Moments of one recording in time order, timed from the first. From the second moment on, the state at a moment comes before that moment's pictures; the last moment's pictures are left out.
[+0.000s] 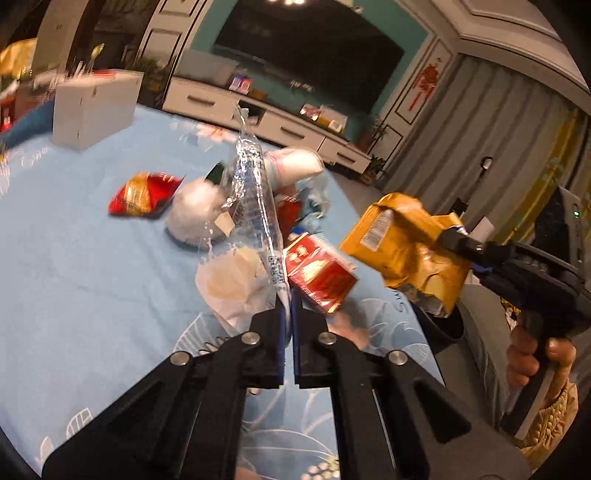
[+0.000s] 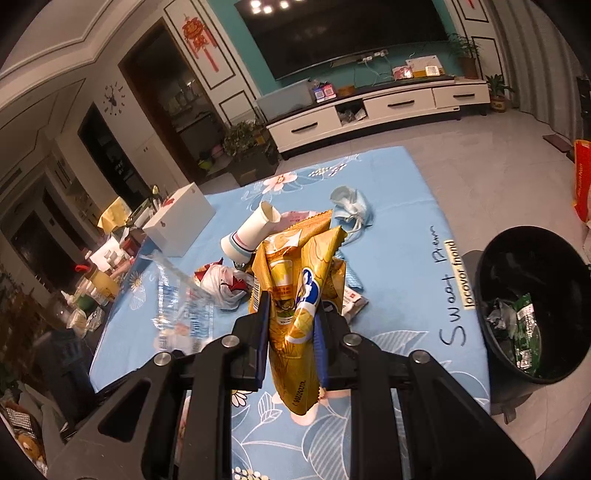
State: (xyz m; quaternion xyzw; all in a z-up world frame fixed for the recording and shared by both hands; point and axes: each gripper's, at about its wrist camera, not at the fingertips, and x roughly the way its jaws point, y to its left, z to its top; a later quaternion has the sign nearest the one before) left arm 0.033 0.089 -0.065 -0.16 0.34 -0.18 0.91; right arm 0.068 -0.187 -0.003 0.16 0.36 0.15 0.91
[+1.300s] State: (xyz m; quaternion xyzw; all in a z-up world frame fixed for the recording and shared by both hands) left arm 0.013 -0.056 0.014 -0.03 0.27 -0.29 0.92; right arm -0.018 -0.319 0.015 0.19 0.30 0.02 0.94
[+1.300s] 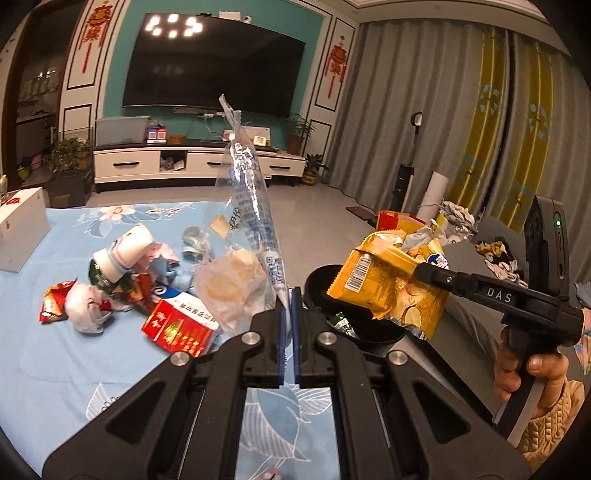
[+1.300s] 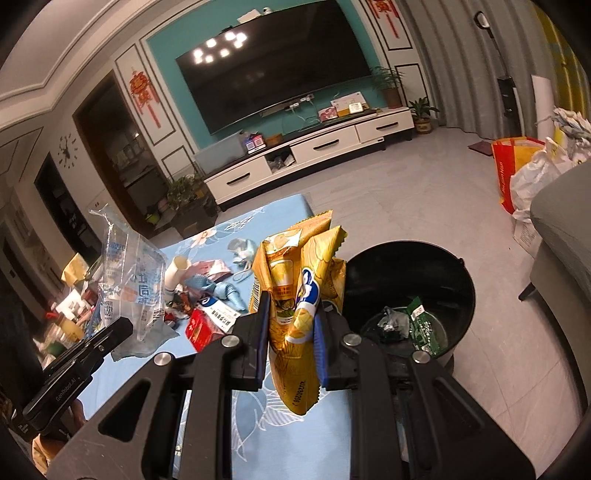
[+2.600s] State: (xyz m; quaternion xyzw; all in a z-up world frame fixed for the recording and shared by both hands) left arm 0.113 -0.241 -0.083 0.04 0.39 -0.36 0.85; right arm 0.028 -0.416 -0.092 0.22 0.35 -0.13 0.90
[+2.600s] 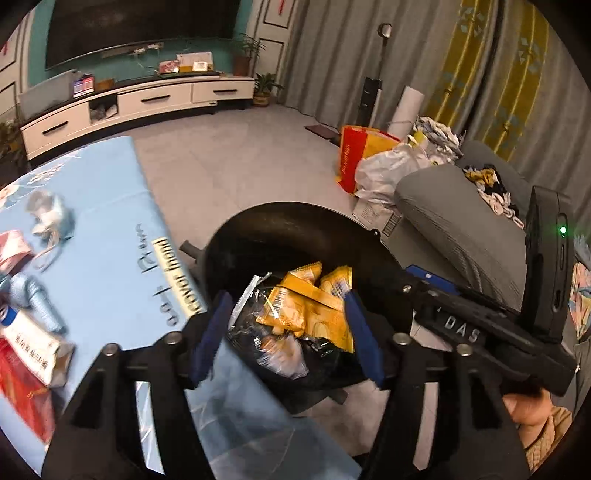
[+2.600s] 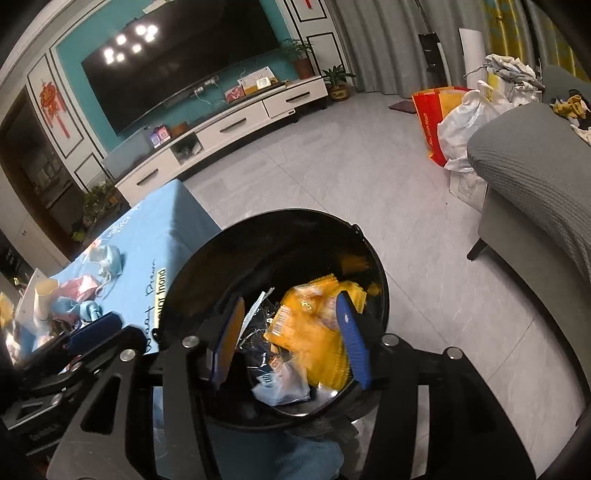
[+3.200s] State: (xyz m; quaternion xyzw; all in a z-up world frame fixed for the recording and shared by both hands) left arm 0.025 -0.070 -0.045 0.01 0.37 -0.16 0.91; right arm 0.013 -0.294 -0.042 0.15 0.37 -0.02 0.91
